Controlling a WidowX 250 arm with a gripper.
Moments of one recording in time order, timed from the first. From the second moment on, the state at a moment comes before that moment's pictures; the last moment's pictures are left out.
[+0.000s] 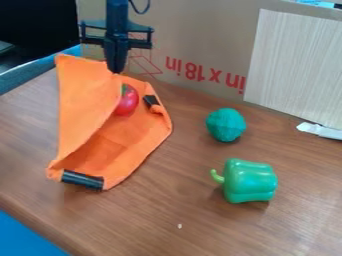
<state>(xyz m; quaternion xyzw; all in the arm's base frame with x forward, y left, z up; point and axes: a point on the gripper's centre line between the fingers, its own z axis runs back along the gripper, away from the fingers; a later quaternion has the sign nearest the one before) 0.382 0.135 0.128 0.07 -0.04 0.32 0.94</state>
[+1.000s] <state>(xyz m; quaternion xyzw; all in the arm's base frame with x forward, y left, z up) 0.414 0.112 0.114 0.08 -0.04 0.34 0.94</state>
